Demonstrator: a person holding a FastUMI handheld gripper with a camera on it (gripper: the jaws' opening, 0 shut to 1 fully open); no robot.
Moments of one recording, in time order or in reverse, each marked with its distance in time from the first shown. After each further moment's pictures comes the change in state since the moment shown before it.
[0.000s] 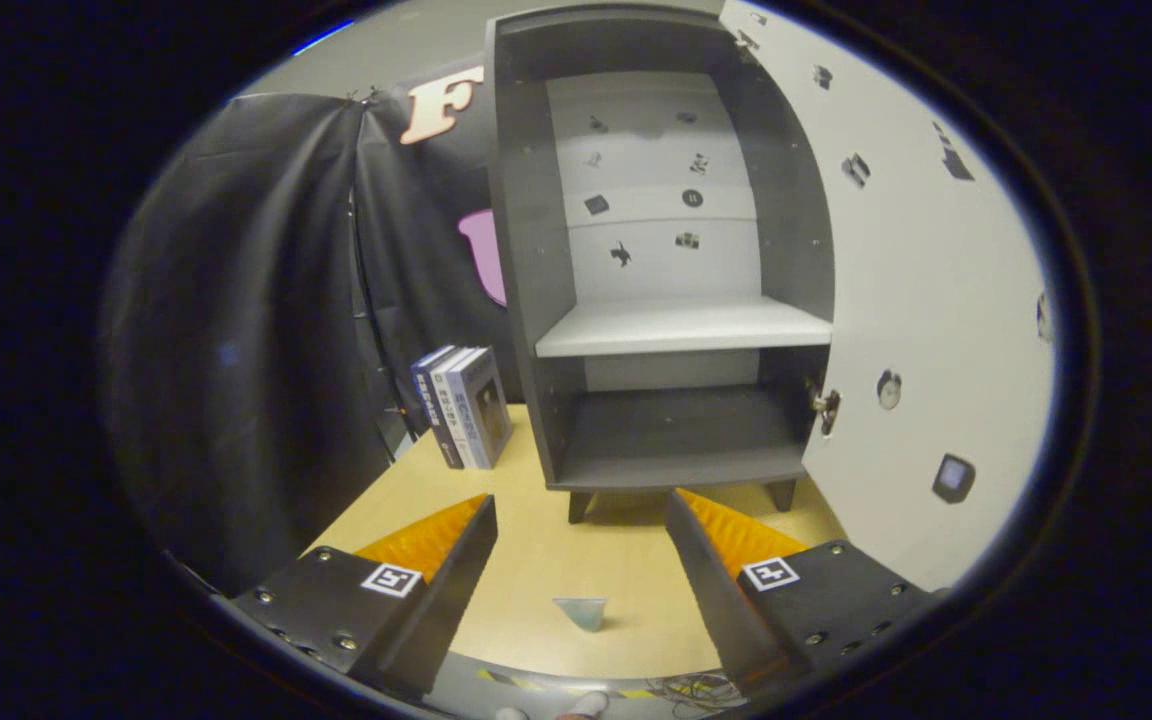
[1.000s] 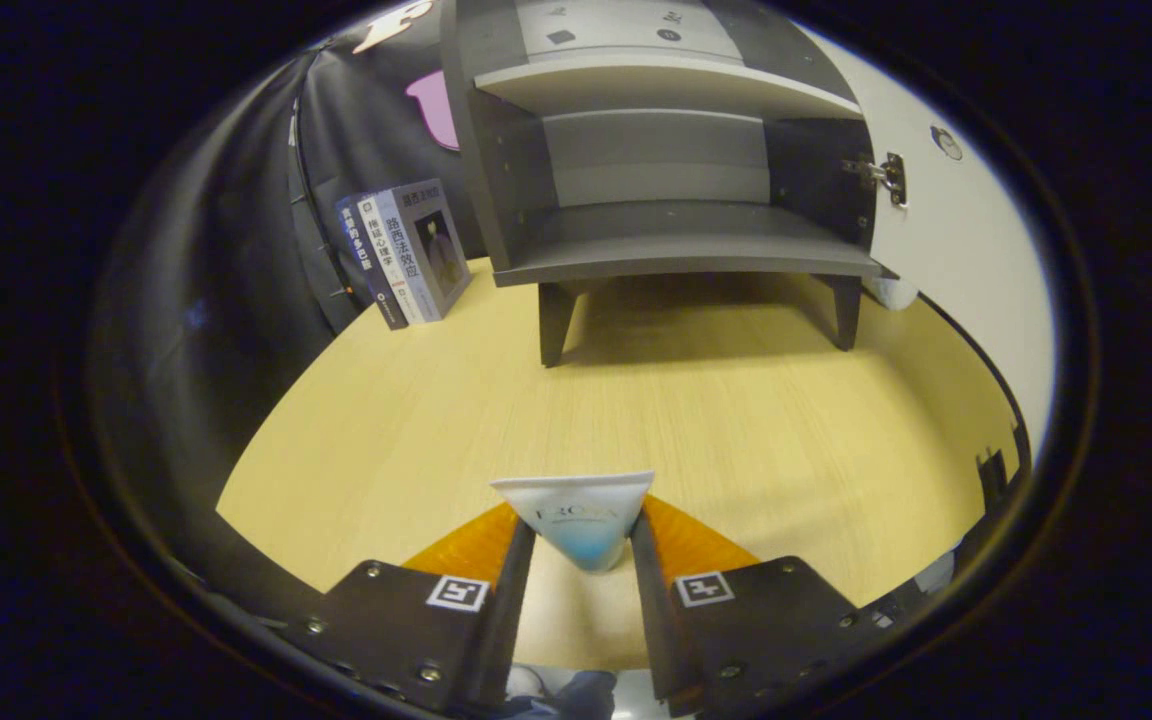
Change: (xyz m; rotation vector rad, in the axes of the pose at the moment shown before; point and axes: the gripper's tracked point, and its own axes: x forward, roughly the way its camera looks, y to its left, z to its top) arm 0.088 -0.006 -0.186 0.051 0.297 -0.052
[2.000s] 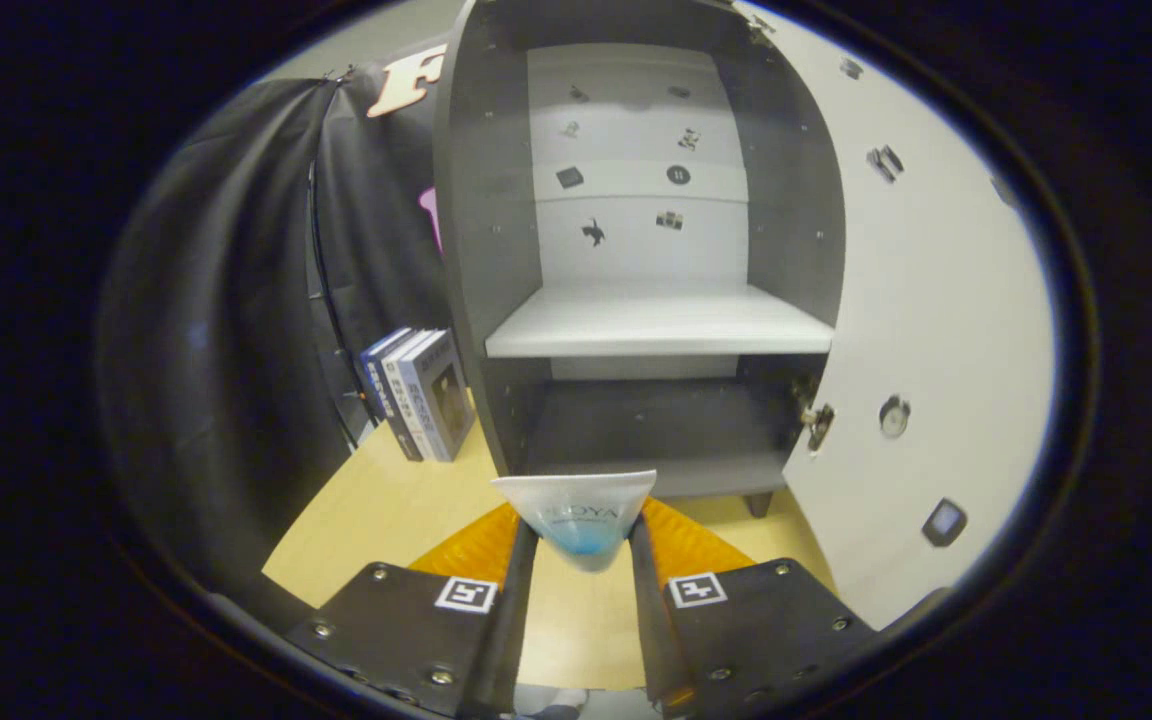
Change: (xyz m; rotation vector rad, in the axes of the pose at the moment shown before) arm -0.138 -0.010 0.236 -0.074 -0.302 -0.041
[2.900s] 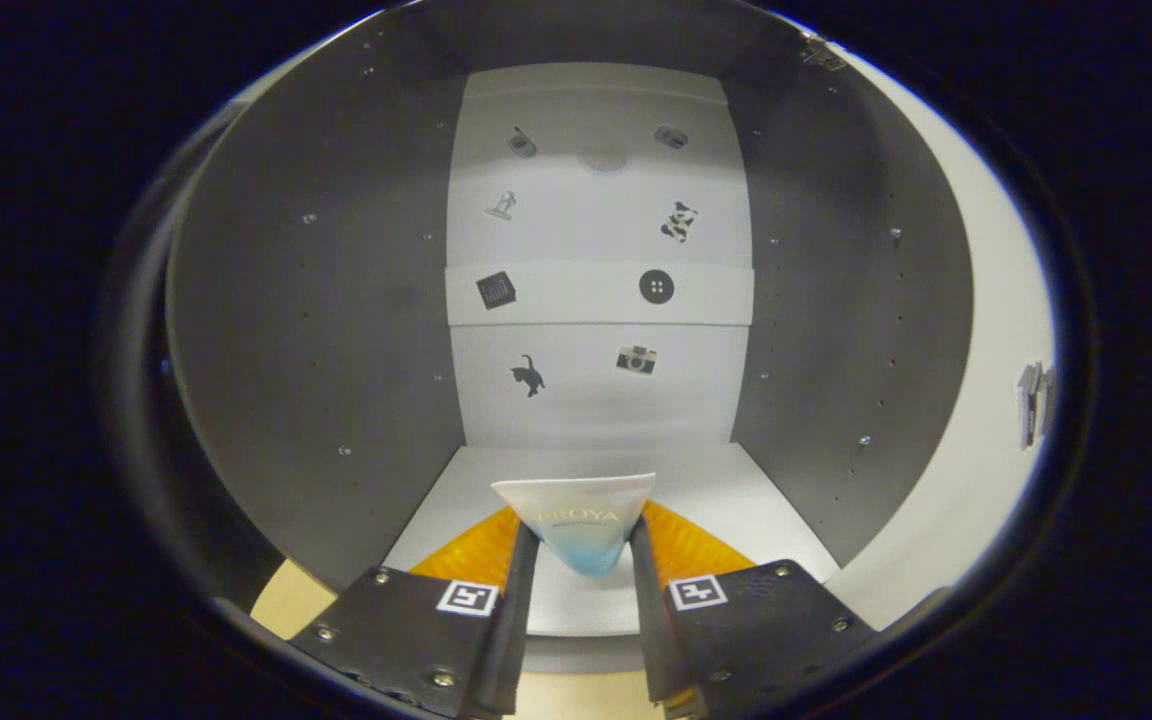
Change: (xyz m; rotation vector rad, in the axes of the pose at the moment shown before) arm 0.151 -0.053 0.164 -0.007 -0.111 -0.090
